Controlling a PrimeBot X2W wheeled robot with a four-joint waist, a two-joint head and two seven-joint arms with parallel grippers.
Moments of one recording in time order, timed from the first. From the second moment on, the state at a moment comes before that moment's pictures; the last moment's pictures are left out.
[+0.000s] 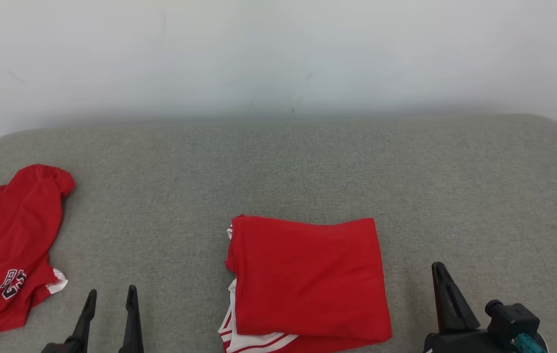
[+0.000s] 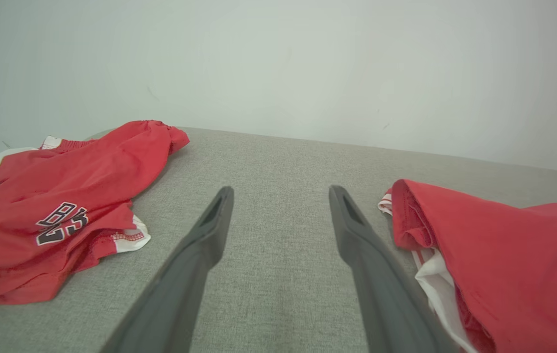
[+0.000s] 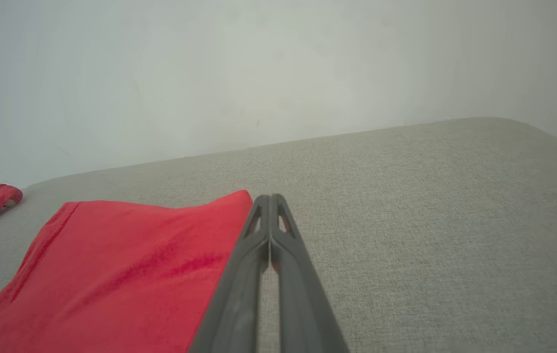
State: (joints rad) left arm 0.00 0.06 0.06 0.22 -0.19 -0.13 -0.26; right arm -0.04 -0.08 0.03 0.28 0.22 0.13 -0.26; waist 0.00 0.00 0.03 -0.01
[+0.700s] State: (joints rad) left arm 0.04 0.06 0.03 0.21 -0.11 -0.13 -0.26; right arm 0.00 -0.05 -0.01 0.27 0.21 0.13 -0.26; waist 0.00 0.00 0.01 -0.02
